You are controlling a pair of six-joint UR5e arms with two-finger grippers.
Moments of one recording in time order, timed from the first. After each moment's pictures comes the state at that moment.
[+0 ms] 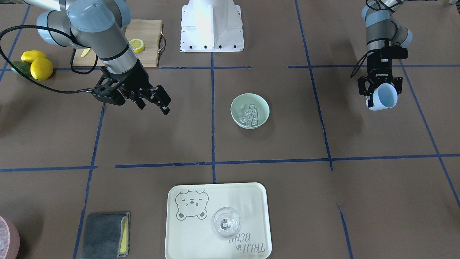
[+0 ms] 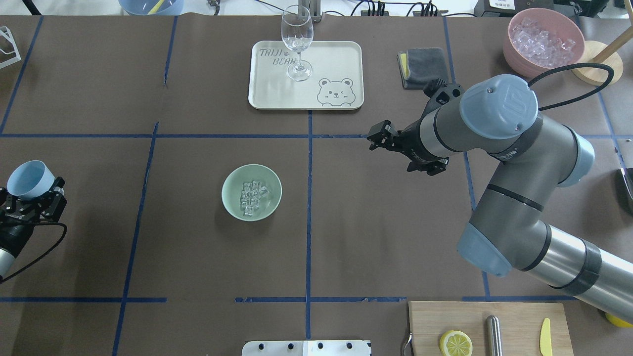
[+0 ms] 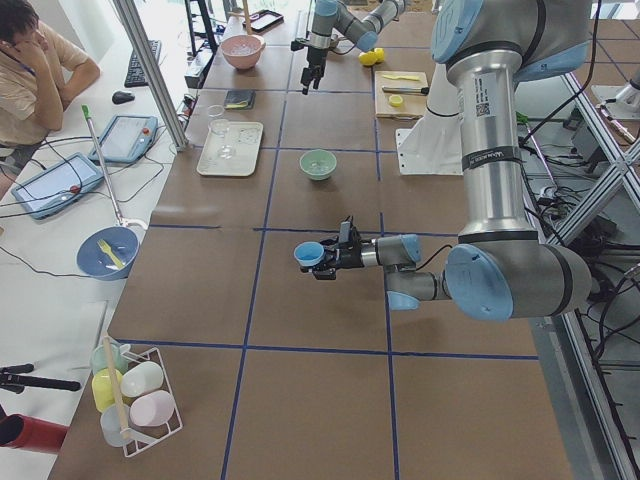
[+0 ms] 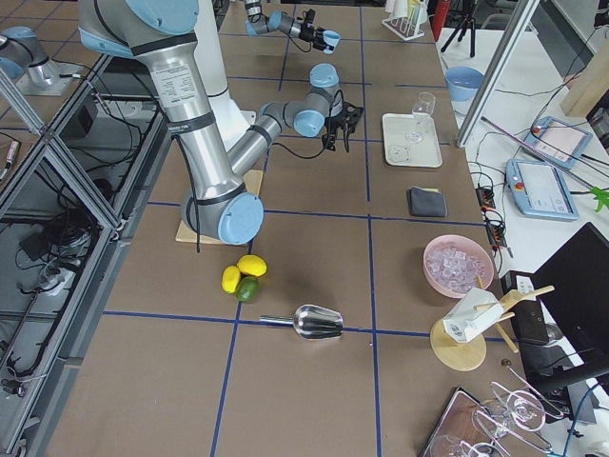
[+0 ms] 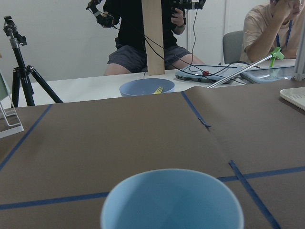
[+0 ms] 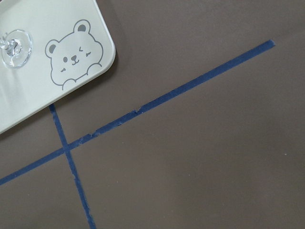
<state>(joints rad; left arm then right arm) -0.25 -1.33 -1.48 -3.09 -0.54 -1.03 0.66 -1.16 1.87 -1.30 1.91 1.64</state>
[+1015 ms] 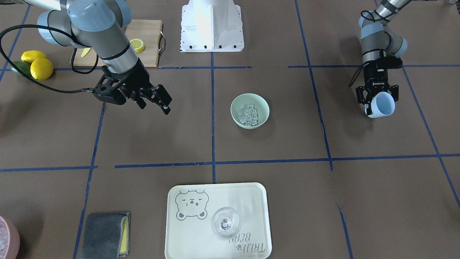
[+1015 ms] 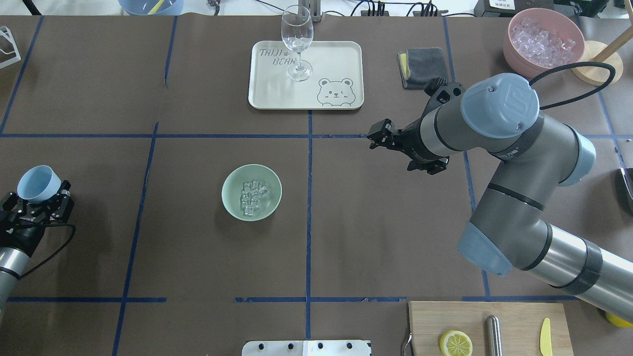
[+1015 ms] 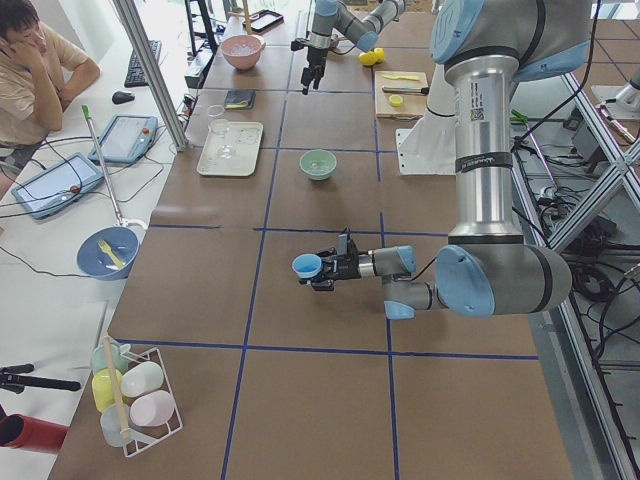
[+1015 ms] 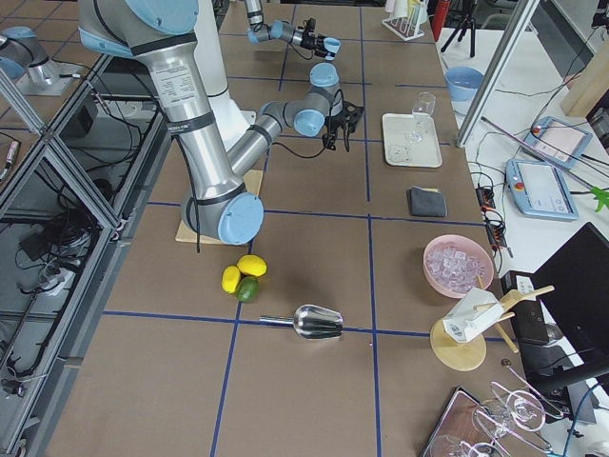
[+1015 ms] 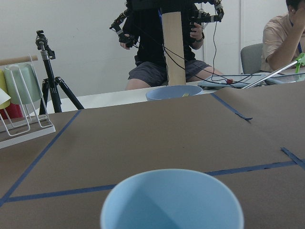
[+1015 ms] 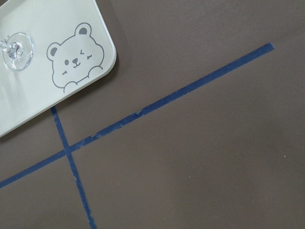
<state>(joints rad) -0.24 -1.40 -1.35 -3.10 -0.51 -1.09 0.67 -1.16 1.88 -1.30 1.91 1.64</state>
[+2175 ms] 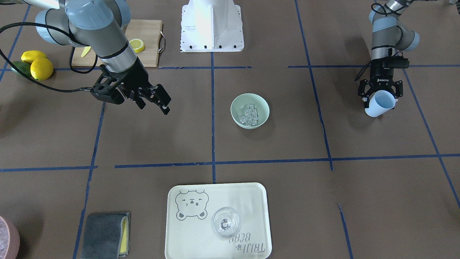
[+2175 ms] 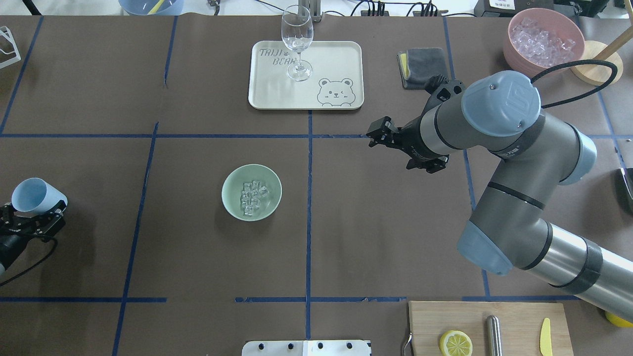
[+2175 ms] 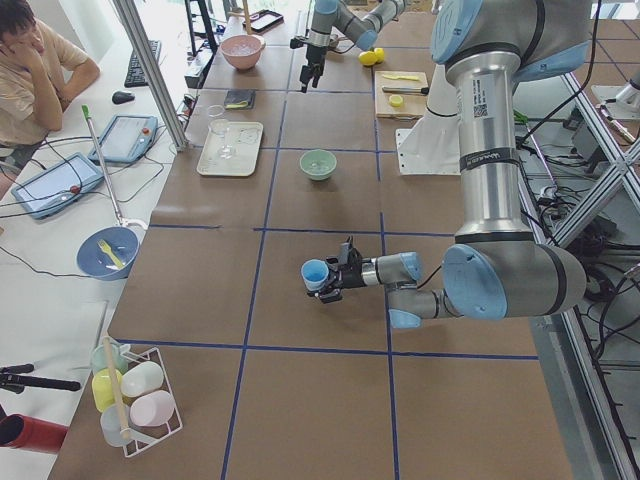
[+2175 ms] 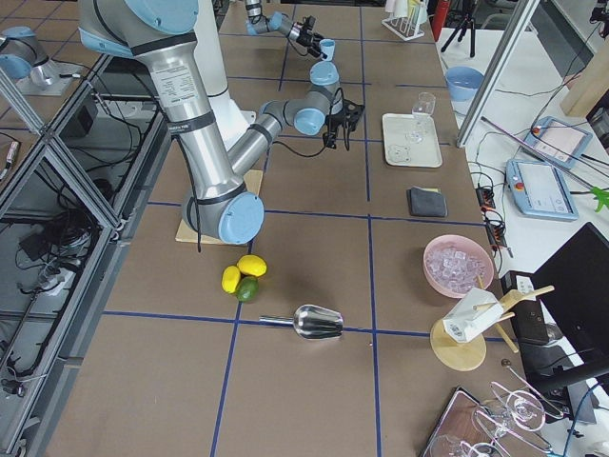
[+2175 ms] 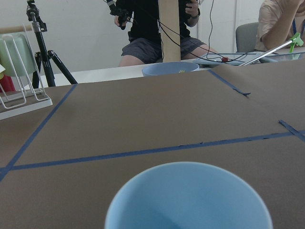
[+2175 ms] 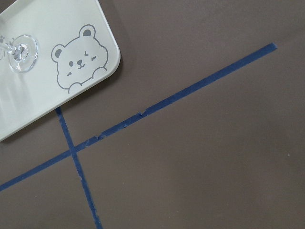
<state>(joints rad) -0.24 -1.29 -1.41 -3.14 -0.73 -1.08 0.66 -1.15 1.88 -1.30 1.91 1.65</state>
